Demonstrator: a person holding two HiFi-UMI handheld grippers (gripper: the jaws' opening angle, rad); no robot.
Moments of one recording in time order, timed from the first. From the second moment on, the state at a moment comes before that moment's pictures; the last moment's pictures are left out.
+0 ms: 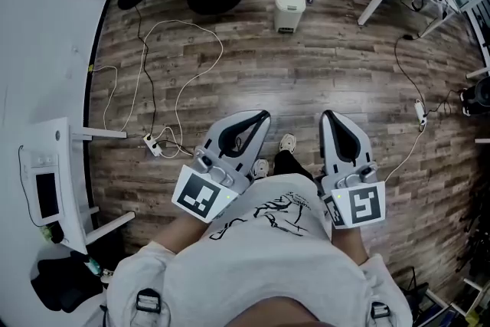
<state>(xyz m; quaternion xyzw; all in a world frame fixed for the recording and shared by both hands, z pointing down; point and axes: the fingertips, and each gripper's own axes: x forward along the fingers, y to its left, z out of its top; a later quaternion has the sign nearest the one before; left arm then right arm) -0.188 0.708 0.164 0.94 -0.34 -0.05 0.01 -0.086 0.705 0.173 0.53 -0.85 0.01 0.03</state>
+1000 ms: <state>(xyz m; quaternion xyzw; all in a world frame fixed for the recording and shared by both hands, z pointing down) -0.120 0.540 0.153 0.94 -0.34 -0.05 0.00 -0.017 0.537 0.174 0.52 -0.85 0.01 0.04</state>
